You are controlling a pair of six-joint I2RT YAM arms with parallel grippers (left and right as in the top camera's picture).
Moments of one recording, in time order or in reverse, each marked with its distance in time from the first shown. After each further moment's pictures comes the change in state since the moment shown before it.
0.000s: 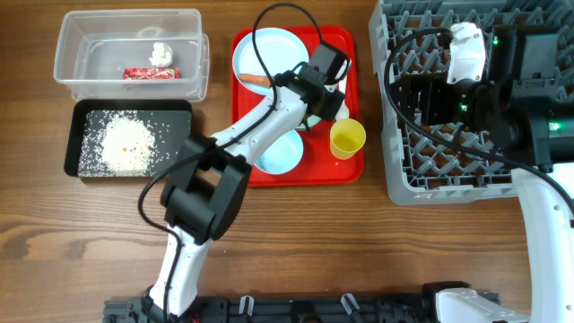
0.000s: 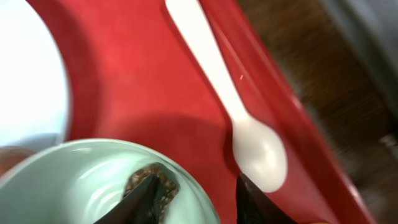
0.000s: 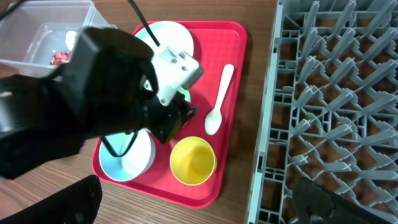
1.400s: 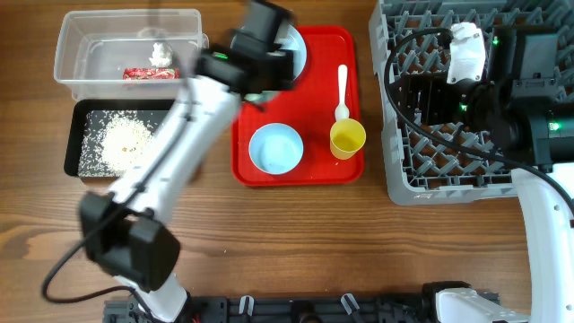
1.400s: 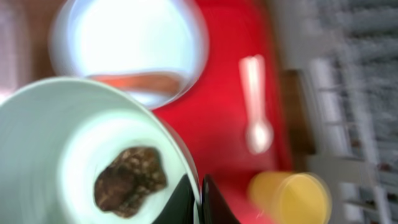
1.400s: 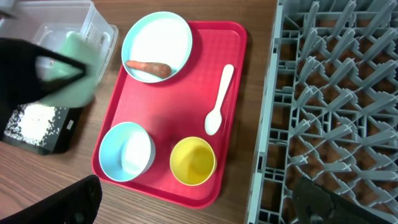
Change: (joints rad) left arm 0.204 -0.403 0.005 -0.340 0.050 -0.286; right arm 0.000 0.000 0.000 0.001 0.001 0.000
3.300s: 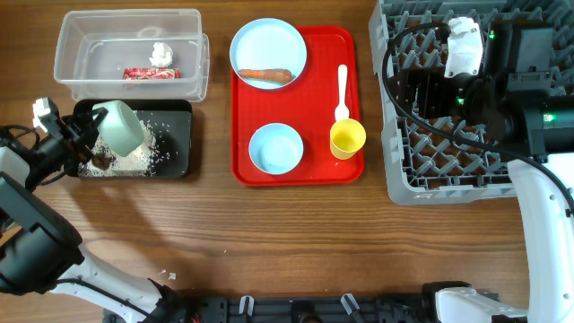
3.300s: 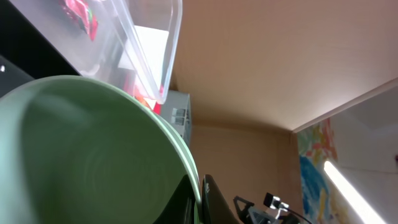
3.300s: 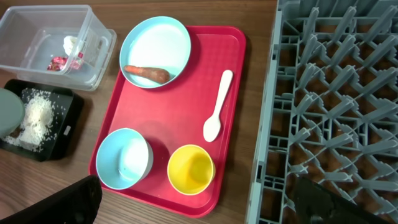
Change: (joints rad) left arm 1.188 0.153 -0.500 0.187 1.455 0.160; right arm 0.000 0.028 0.000 0.037 0.000 0.003
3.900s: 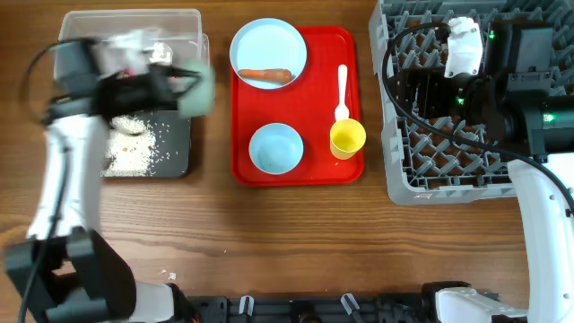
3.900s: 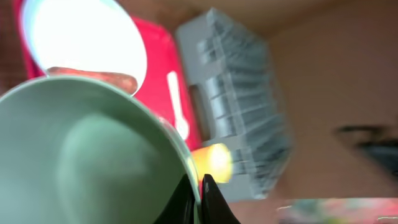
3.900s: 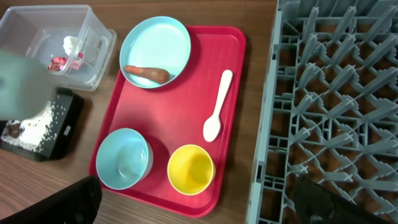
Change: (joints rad) left arm -0.660 -0.371 0.038 0.150 -0.562 -0.018; right arm 0.000 0.000 0.000 0.000 0.000 0.000
